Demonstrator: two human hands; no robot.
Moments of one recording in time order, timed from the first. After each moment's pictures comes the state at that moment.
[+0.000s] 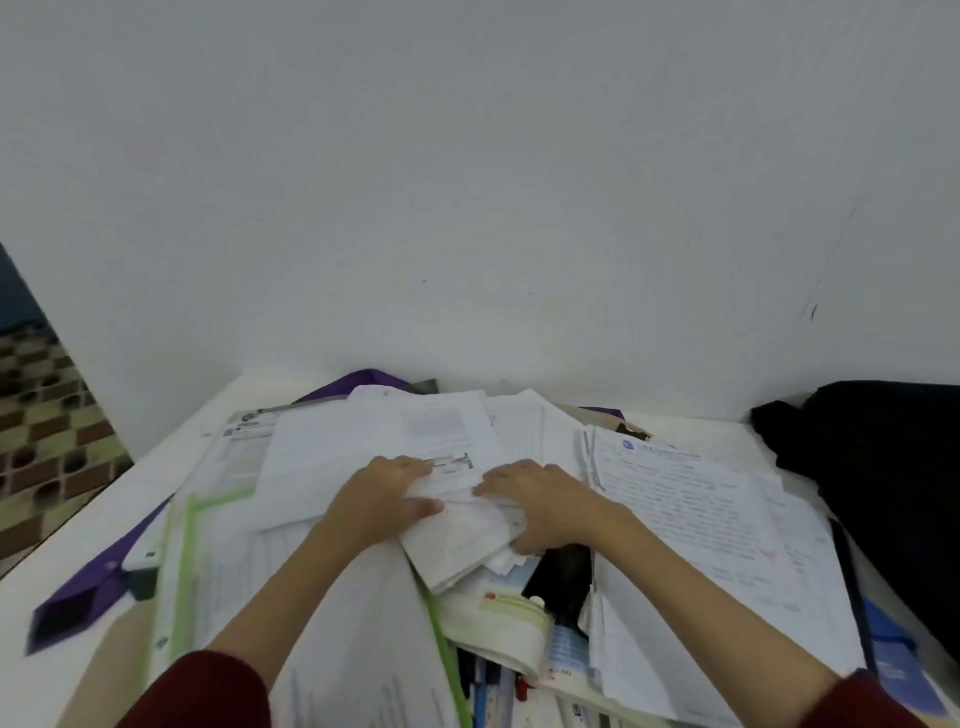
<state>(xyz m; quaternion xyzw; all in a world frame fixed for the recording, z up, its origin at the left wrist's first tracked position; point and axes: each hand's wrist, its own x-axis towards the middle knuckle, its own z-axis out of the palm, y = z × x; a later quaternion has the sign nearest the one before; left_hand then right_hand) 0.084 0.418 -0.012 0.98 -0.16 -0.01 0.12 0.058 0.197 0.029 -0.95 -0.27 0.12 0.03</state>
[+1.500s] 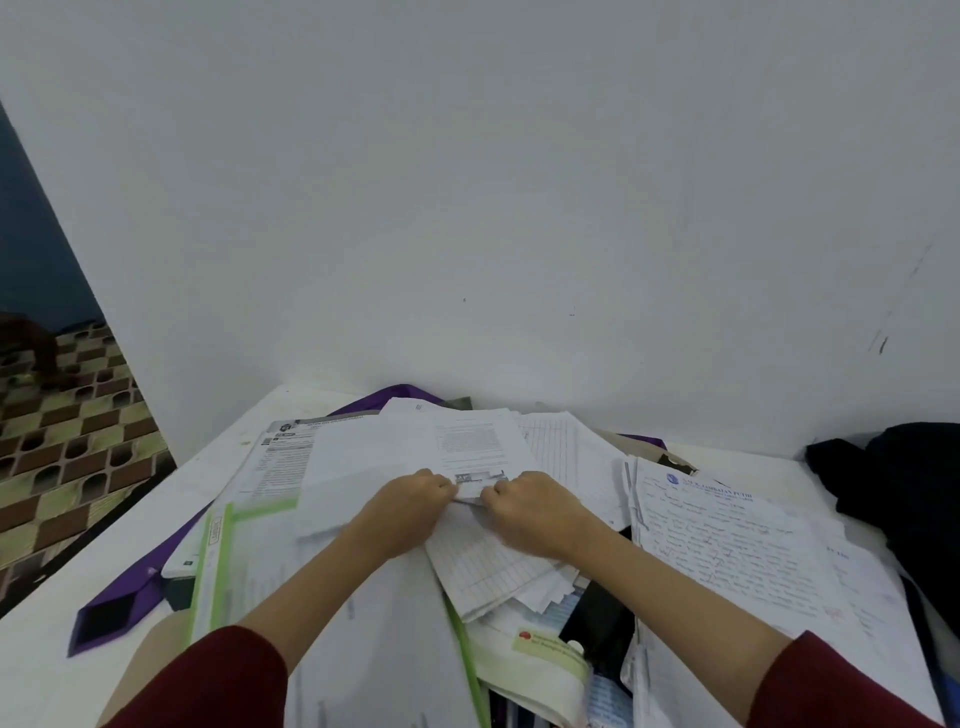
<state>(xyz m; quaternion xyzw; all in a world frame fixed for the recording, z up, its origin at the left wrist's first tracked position) 0.100 0.435 -0.015 0.94 -0.30 0.15 0.00 0.097 0.239 0.010 -0.89 -0.41 -0.13 -0.12</state>
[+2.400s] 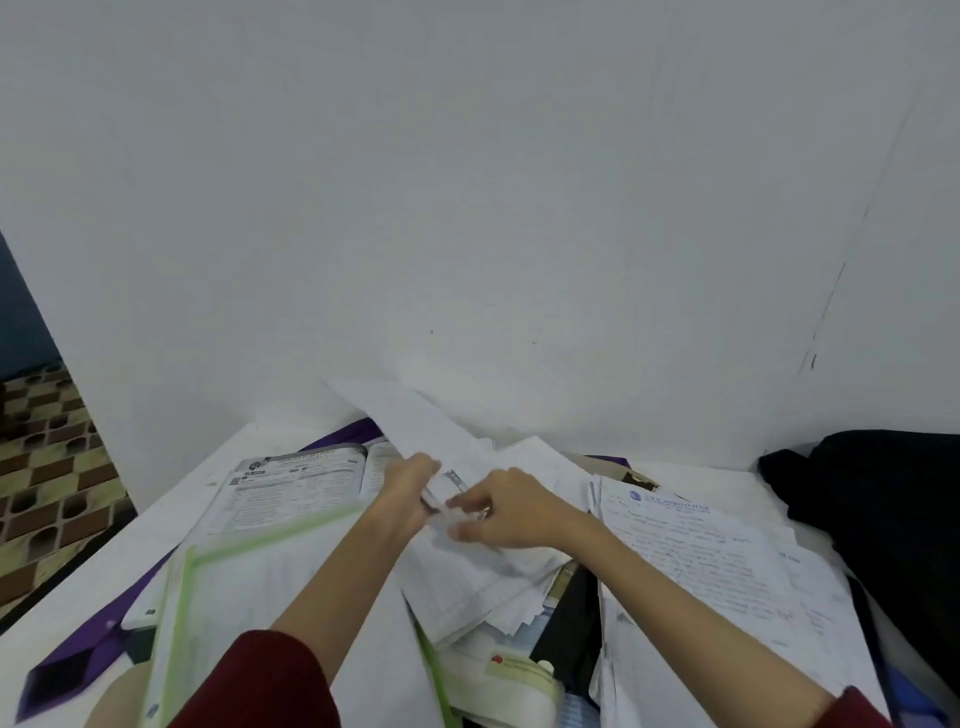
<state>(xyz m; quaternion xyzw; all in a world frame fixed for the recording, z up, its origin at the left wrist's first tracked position) 0.112 0.370 0.053 0.56 0.19 -0.07 0.80 0.068 0.234 0.080 -0.94 -0.22 0.11 0.23</state>
